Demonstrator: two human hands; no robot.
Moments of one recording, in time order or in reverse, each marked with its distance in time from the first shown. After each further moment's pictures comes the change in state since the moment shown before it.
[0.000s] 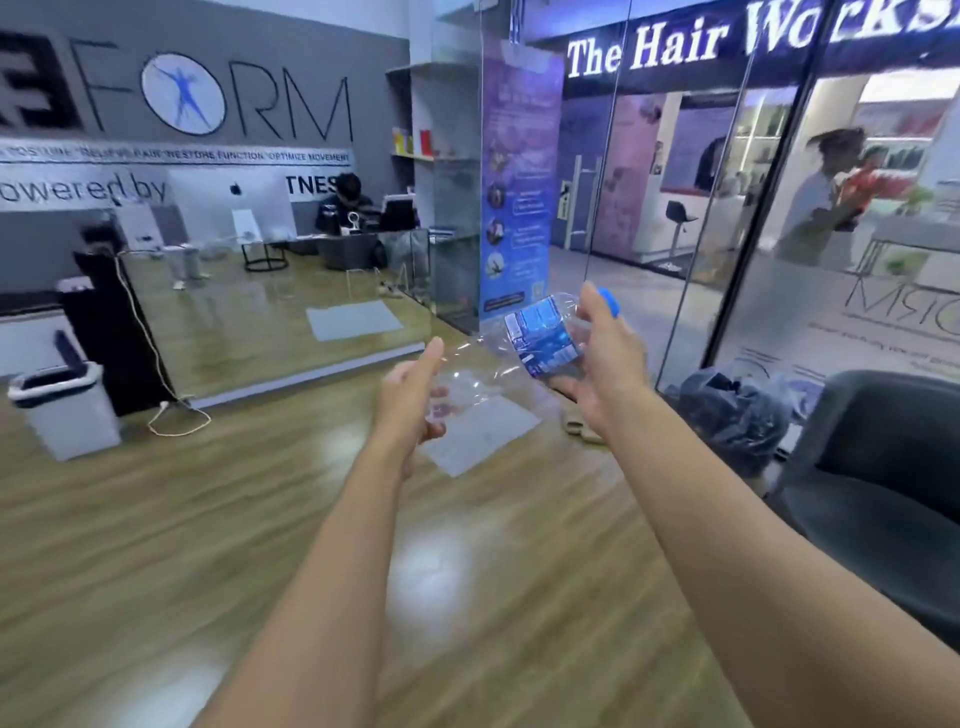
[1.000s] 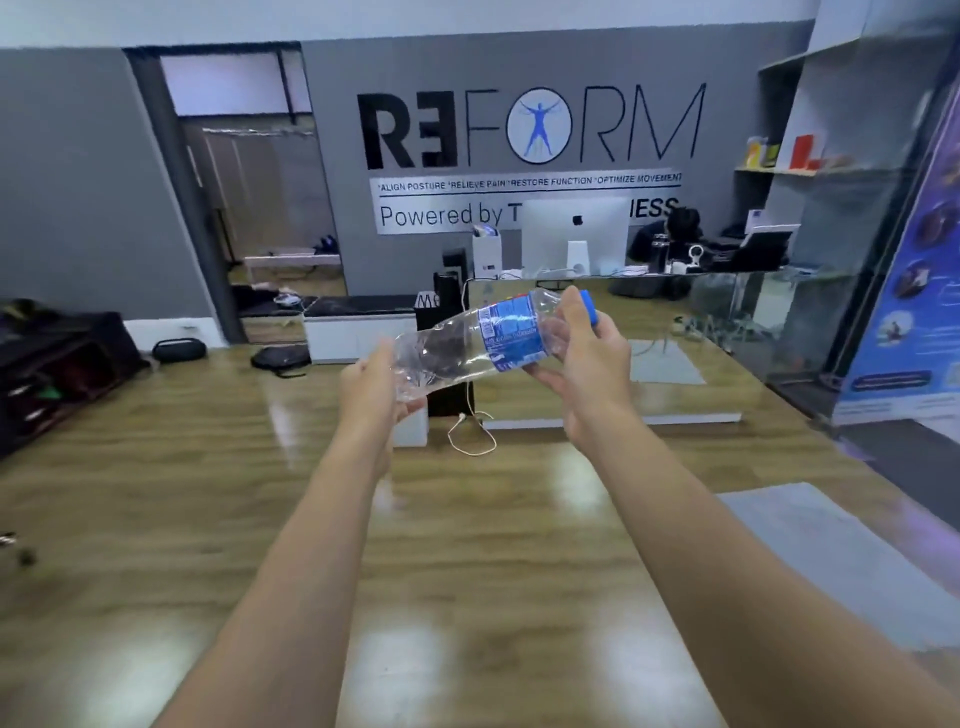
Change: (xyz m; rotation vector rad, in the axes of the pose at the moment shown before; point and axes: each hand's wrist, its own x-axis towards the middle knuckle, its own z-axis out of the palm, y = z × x) left_hand 0.354 0.160 -0.578 -0.082 0.772 0.202; right_hand 0.151 0.285 0.674 0.019 -0.566 0.079
